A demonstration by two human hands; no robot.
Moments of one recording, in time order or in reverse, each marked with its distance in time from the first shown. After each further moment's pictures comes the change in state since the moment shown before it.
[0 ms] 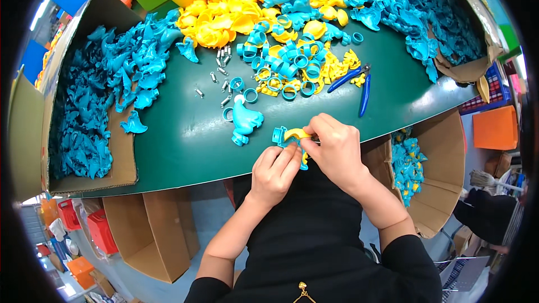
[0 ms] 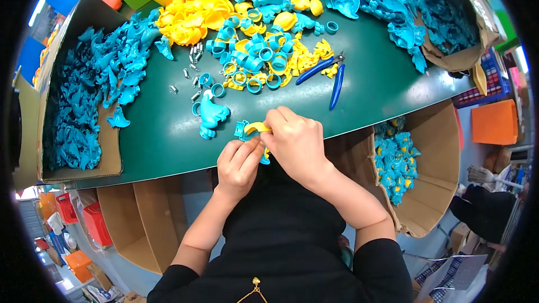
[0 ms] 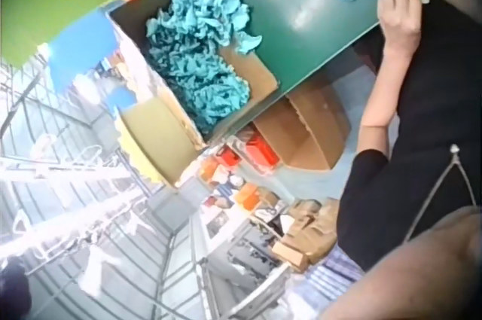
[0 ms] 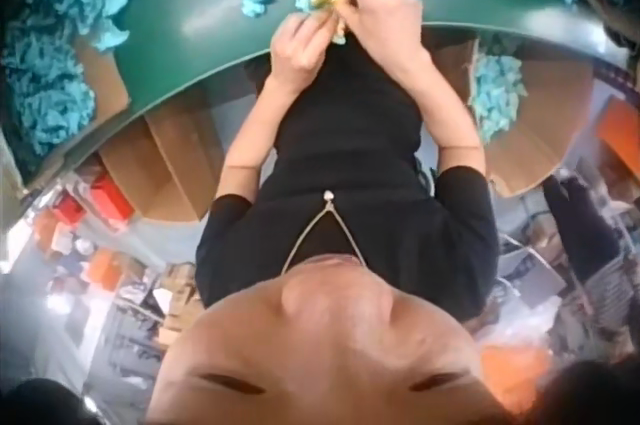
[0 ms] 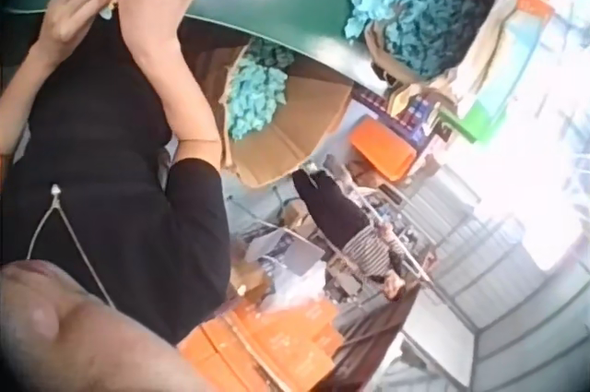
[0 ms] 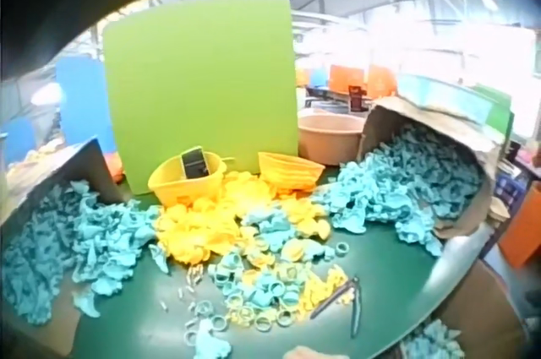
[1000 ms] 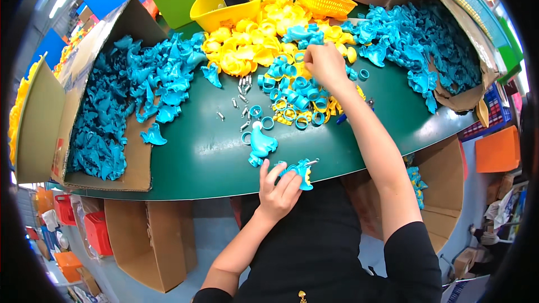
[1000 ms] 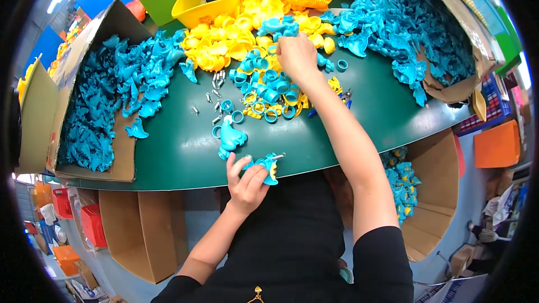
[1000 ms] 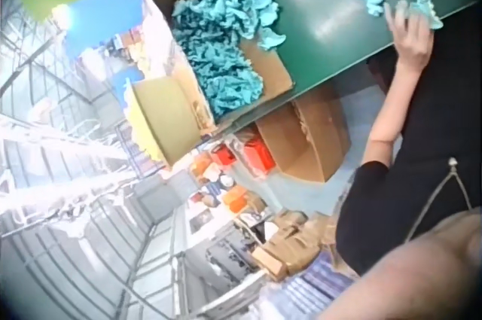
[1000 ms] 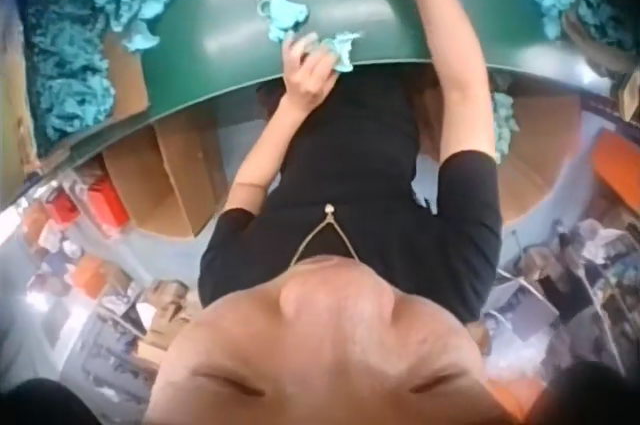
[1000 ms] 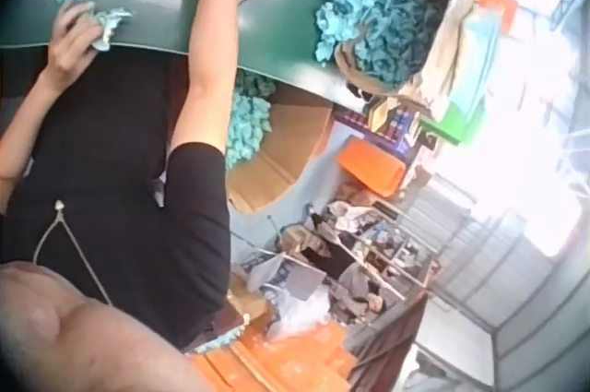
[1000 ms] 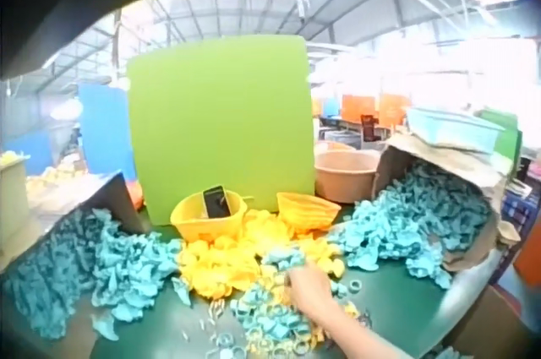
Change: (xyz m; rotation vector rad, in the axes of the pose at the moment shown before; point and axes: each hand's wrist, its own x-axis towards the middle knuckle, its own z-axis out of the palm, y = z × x) left_hand -0.023 -0.004 0.009 0.124 0.125 -0.045; right_hand 0.203 0.087 0.038 -0.302 -0.064 0.062
